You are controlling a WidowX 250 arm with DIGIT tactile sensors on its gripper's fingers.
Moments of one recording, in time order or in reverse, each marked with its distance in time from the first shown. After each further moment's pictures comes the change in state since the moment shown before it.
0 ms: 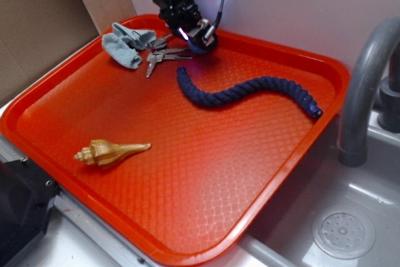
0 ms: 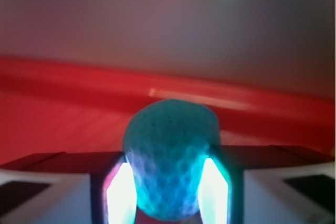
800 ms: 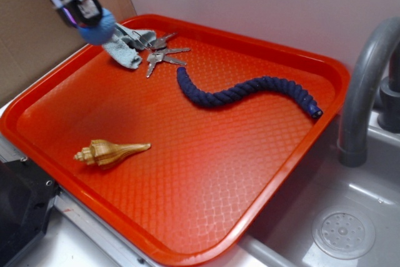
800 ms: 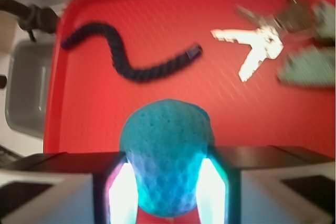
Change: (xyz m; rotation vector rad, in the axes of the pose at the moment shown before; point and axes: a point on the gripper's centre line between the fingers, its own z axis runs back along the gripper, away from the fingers) arm -0.092 -0.029 0.143 -0.161 0.278 0.129
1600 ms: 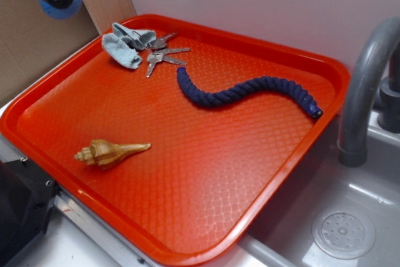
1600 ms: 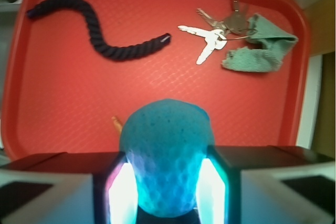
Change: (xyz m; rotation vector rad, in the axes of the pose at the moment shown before) arm -0.013 -0.031 0.032 0.345 -0.003 -0.032
